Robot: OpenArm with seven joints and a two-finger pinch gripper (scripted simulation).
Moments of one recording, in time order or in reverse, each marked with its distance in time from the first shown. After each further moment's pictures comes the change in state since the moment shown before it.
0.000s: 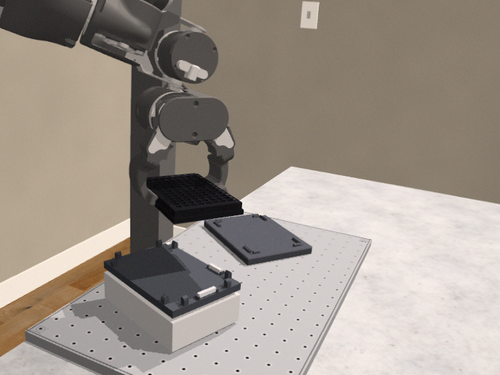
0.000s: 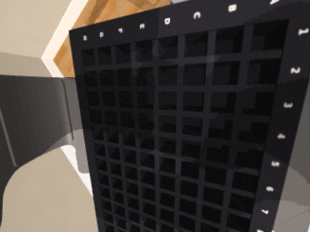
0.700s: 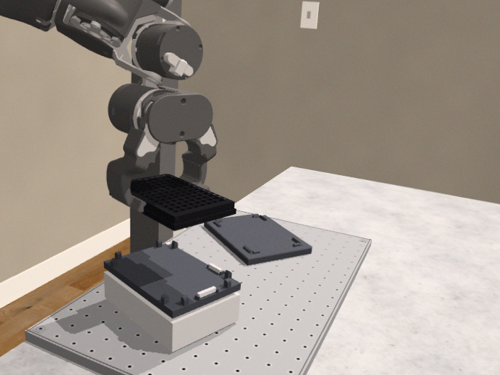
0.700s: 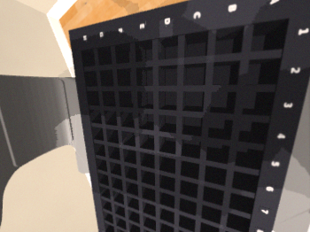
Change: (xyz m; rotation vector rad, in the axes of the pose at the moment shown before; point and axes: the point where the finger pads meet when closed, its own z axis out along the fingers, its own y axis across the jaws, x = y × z) arm -0.021 -0.033 -0.007 0.006 0.012 -0.259
